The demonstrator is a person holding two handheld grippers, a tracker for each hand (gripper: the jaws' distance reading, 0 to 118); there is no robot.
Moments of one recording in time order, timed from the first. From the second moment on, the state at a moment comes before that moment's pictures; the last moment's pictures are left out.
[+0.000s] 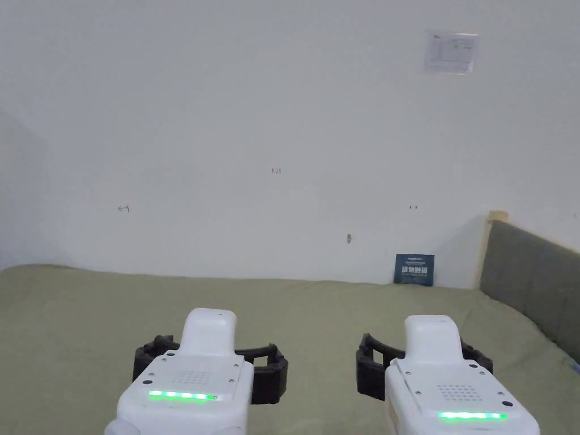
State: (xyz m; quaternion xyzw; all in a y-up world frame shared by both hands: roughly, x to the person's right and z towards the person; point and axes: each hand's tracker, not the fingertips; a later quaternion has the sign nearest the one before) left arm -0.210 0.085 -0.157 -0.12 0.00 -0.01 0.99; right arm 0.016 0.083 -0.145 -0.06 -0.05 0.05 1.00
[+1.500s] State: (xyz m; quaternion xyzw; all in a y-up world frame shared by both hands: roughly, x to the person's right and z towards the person) left arm -0.232 0.106 -0.171 -0.11 0.02 0.02 0.99; right arm 0.043 0.120 -0.152 0.01 0.04 0.00 1.00
